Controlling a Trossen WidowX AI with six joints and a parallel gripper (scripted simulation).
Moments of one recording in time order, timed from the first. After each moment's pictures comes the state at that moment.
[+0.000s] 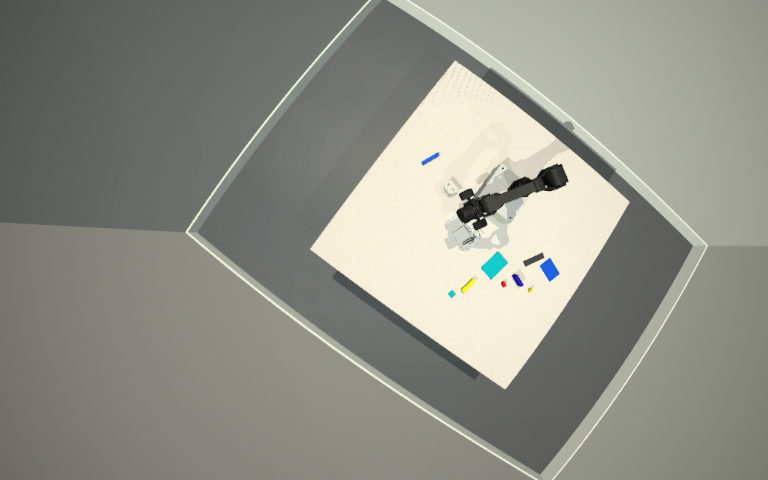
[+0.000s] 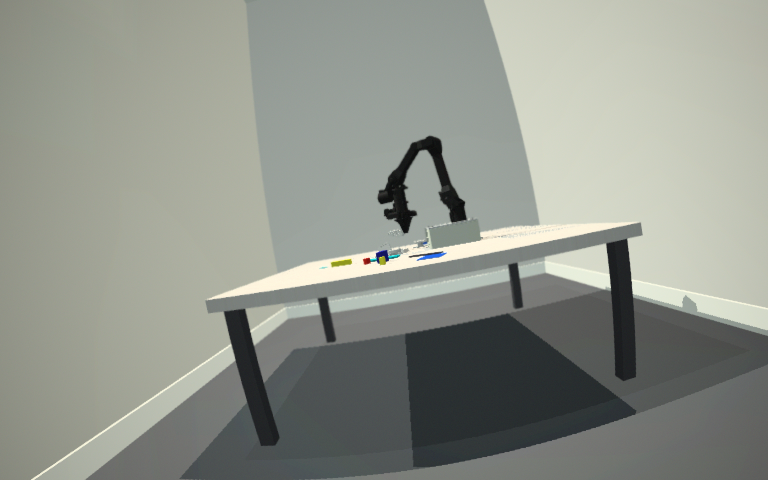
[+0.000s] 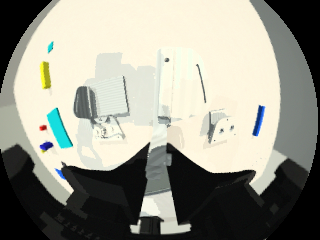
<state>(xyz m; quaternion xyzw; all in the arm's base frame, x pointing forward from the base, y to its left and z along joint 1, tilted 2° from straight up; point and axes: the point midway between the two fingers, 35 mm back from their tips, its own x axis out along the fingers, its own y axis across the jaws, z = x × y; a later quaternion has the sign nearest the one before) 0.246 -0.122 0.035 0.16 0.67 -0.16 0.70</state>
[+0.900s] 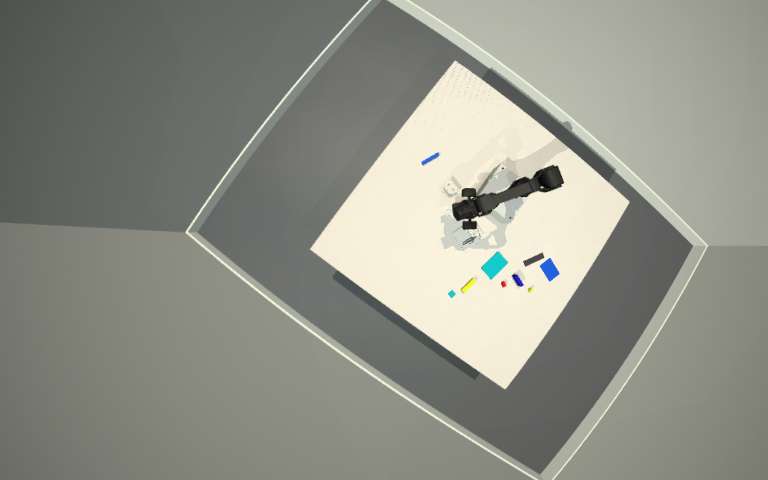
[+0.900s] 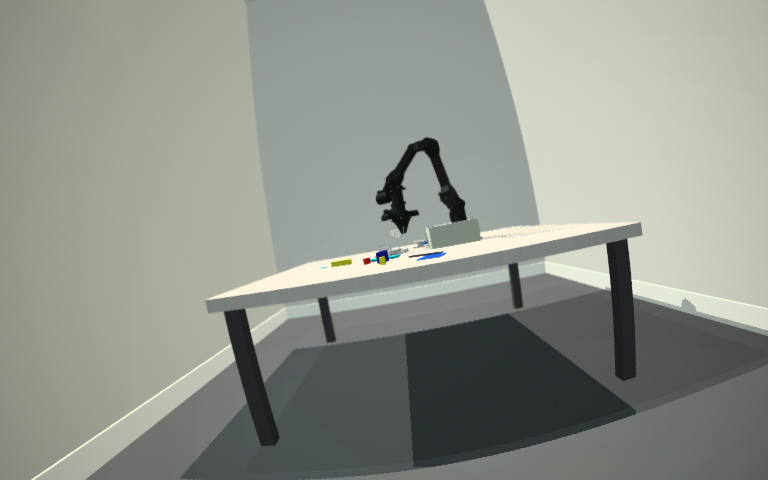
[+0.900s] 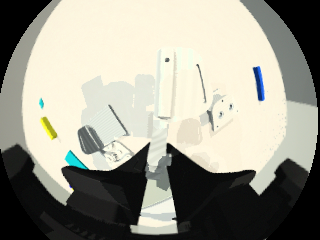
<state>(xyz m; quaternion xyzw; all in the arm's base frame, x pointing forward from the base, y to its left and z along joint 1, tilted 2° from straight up) 0.257 -0.137 0.036 0.30 0.63 -0.29 0.66</state>
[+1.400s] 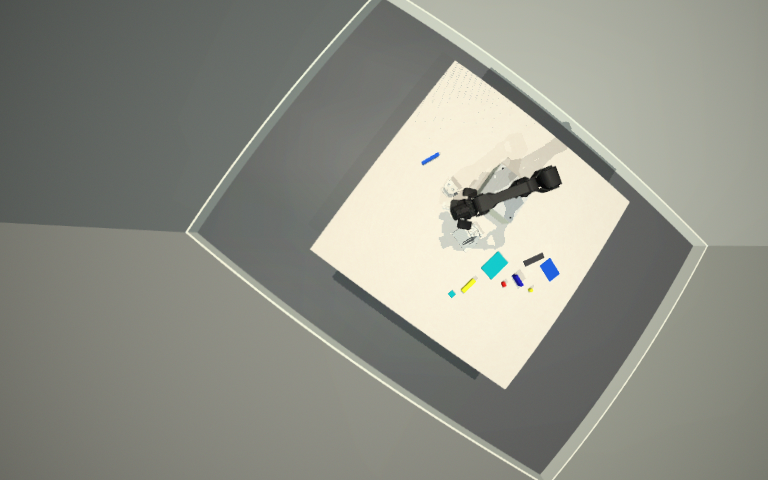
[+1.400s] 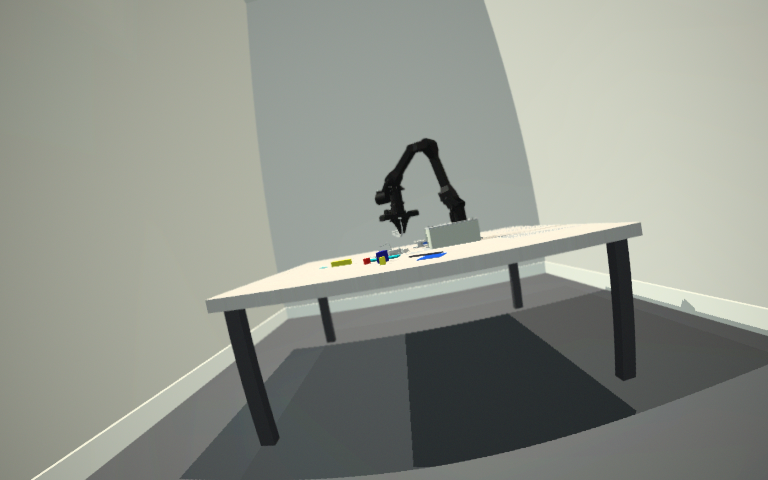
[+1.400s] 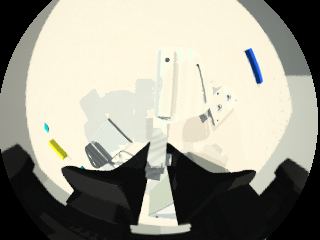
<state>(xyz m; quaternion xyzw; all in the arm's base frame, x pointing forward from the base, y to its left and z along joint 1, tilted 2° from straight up) 0.263 -0.145 0.037 0.37 0.59 -0.35 0.63</state>
